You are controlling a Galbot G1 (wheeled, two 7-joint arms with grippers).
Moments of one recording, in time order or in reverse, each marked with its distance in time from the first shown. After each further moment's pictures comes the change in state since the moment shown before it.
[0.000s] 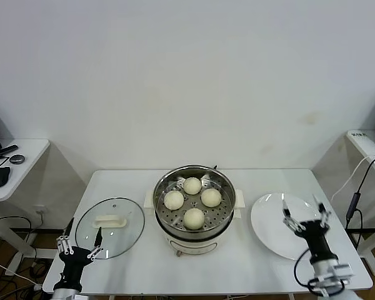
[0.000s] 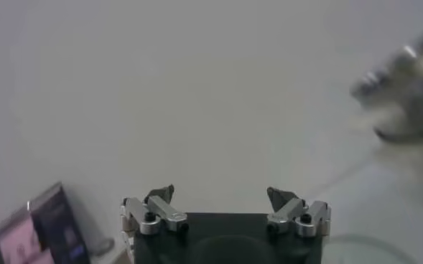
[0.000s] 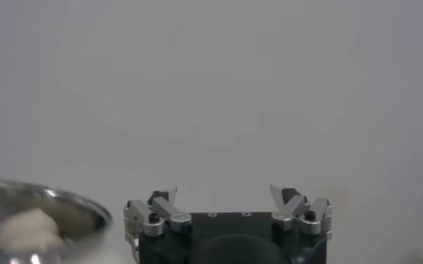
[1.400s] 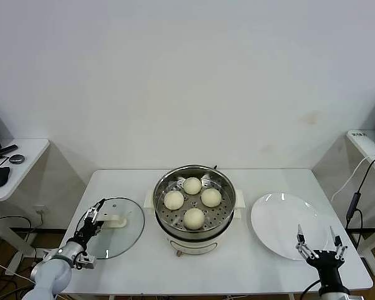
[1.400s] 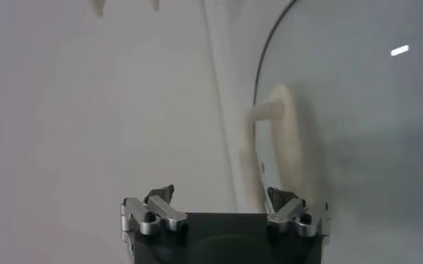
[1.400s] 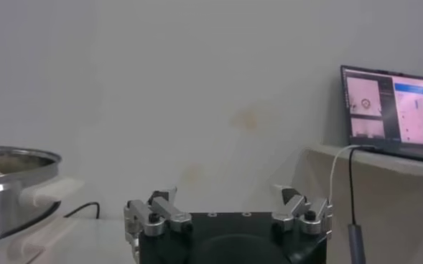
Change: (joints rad) left arm -0.527 0.184 0.159 0.568 0.681 -0.068 0.079; right arm -0.160 0.140 0.058 0.080 0.009 -0.045 0.044
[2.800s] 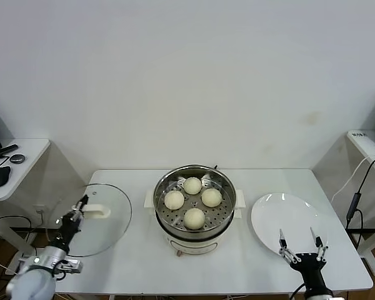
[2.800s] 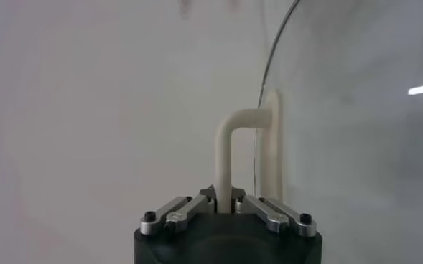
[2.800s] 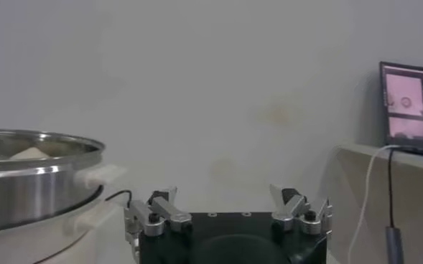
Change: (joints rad) left arm 0.256 0.102 -0.123 -0.391 -0.201 0.187 -0.028; right arm -0.027 -0.013 -0.088 -0.008 -0.077 0.034 -0.018
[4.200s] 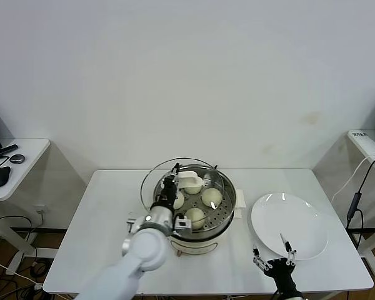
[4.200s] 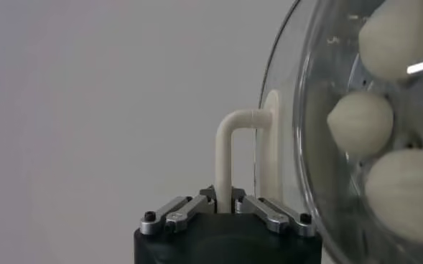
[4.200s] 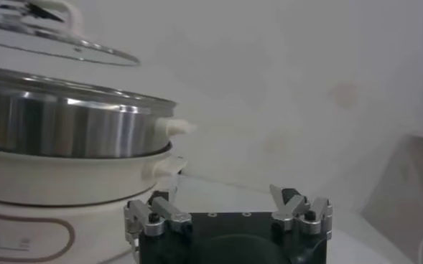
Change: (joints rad) left arm -0.546 -0.232 0.779 -0.182 0.148 0.643 0.489; right arm 0.036 0.017 -0.130 -0.117 -0.157 0.057 0.016
